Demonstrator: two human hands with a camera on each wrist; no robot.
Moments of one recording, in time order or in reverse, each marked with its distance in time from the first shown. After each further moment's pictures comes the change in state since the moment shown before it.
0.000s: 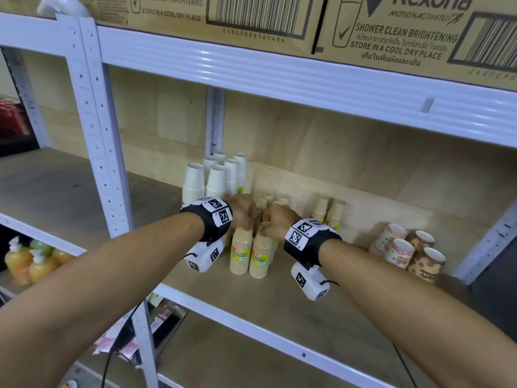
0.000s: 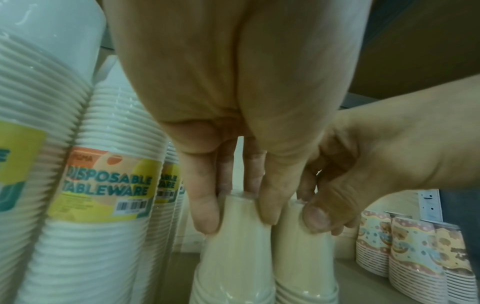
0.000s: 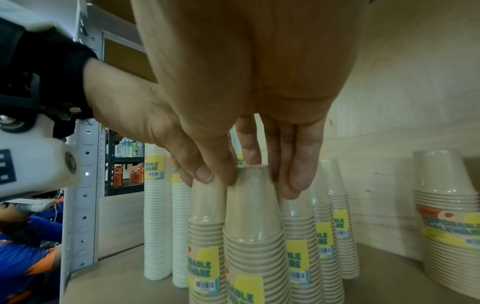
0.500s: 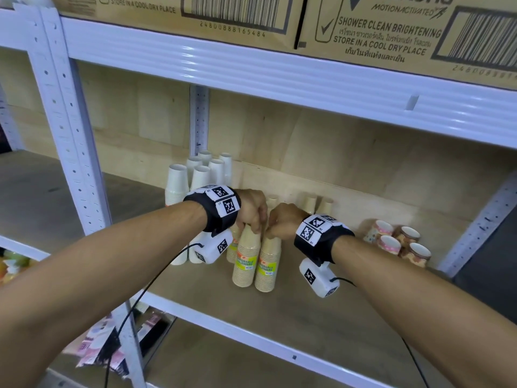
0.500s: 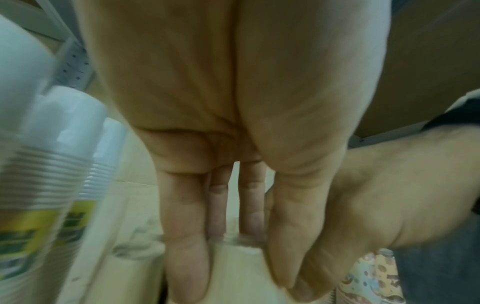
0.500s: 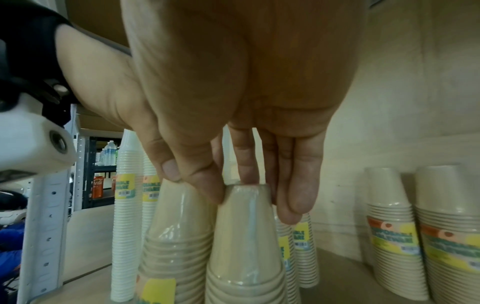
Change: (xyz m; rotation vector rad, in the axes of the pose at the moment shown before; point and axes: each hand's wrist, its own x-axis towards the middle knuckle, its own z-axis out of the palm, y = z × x) left_hand 0.011 0.052 -0.018 0.023 -0.184 0.068; right_hand -0.001 0.031 -0.020 -0.025 -0.093 0.169
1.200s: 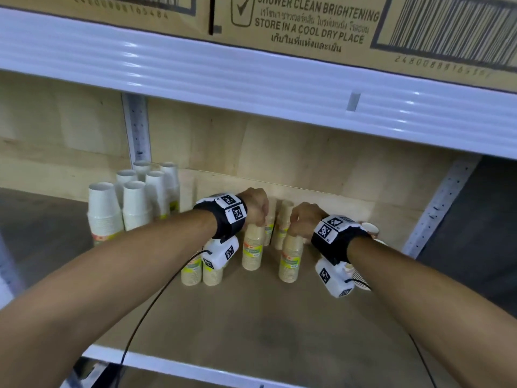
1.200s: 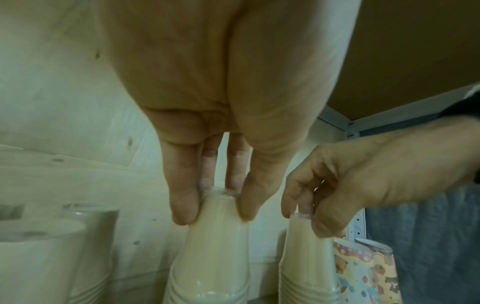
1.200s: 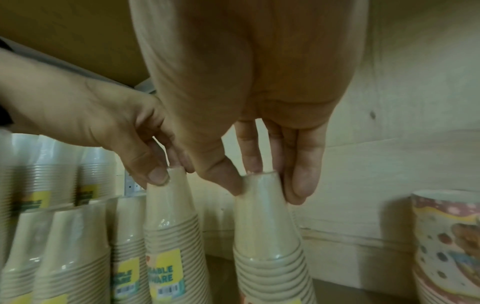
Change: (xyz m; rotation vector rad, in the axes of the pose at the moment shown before) left_hand 0.095 0.077 0.001 -0.030 0.191 0.115; right_hand 0.003 0.127 -0.042 0.007 0.165 0.260
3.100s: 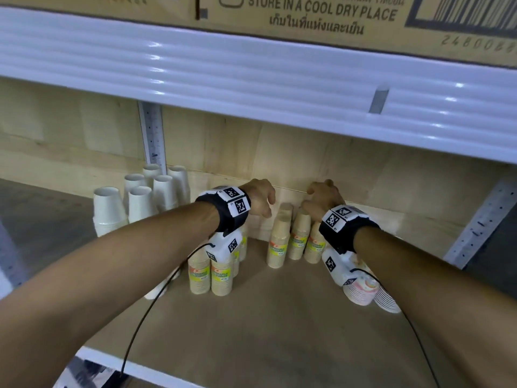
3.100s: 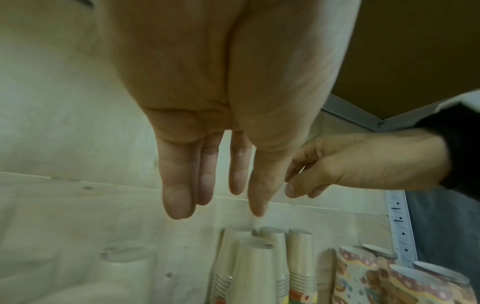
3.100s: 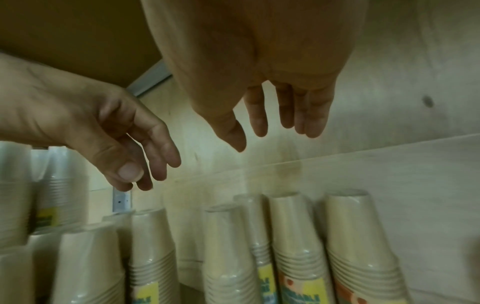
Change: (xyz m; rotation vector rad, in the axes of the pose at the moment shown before) left_hand 0.031 -0.023 -0.021 -0.031 0.077 -0.076; right_hand 0.078 0.008 -0.013 0.141 0.258 -0.022
